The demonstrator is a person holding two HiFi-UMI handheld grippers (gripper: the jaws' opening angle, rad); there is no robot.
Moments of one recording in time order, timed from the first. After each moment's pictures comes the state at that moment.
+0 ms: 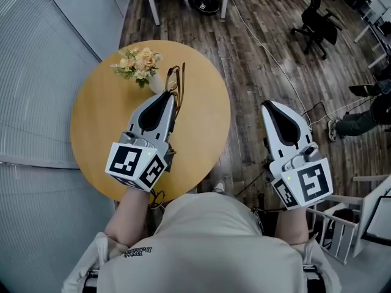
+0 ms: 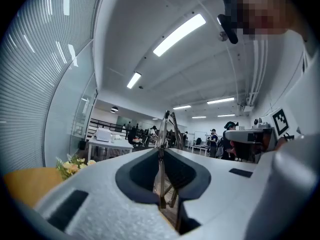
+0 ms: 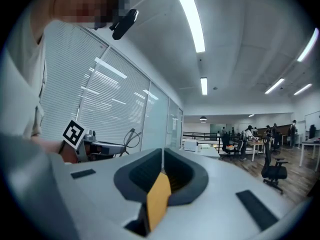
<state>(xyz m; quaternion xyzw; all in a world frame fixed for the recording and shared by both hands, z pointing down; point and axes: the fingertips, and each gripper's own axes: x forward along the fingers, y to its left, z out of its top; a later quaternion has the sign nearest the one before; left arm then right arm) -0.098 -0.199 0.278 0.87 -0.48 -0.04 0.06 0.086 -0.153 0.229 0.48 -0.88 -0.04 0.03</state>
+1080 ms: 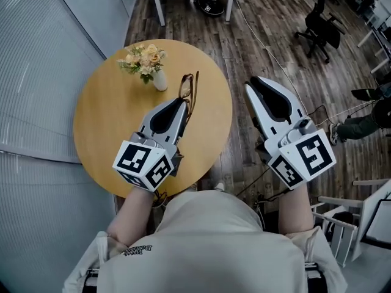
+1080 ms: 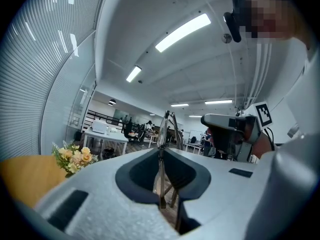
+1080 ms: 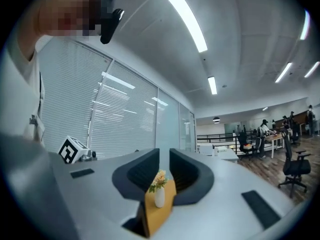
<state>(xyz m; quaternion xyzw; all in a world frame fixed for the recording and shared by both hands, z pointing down) -0.081 -0.170 0.298 0.88 -0.45 -0.03 0.10 0.047 -0.166 0.204 0.41 -0.91 -0.02 -0.02</state>
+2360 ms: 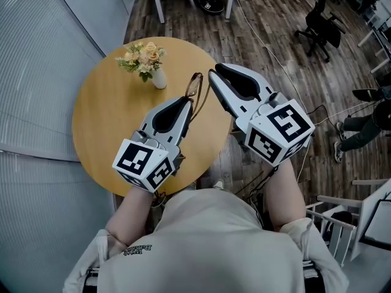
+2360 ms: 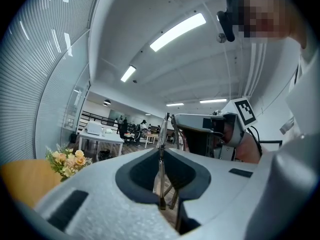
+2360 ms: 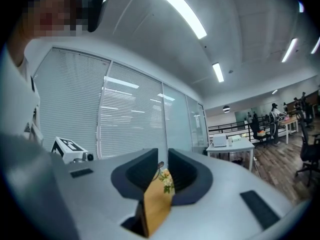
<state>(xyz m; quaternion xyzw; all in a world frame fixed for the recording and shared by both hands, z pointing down) -0.064 -0.166 0.290 0.90 -0.43 -0.03 0.09 -0.011 -0.198 0.220 0.34 -0.94 0.04 -0.01</state>
